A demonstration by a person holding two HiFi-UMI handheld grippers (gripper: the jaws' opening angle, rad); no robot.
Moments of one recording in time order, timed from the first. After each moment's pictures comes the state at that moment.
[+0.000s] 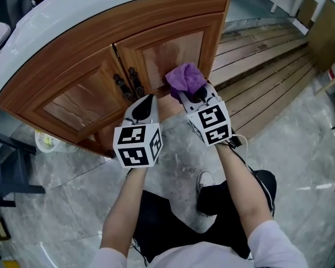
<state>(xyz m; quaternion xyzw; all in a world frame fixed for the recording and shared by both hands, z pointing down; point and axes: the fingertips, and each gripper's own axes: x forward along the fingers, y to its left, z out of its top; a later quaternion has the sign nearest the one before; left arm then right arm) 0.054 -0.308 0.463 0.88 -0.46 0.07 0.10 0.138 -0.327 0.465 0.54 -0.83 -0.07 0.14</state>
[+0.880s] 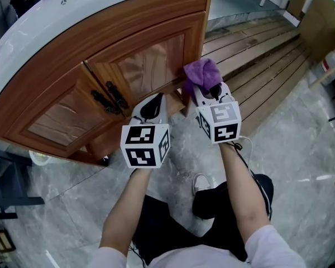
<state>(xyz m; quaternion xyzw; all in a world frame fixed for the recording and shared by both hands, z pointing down) 0.134 -0.318 0.463 0.91 -0.40 0.07 0.09 0.245 -0.336 0.458 0.65 -0.75 -0.02 0.11</state>
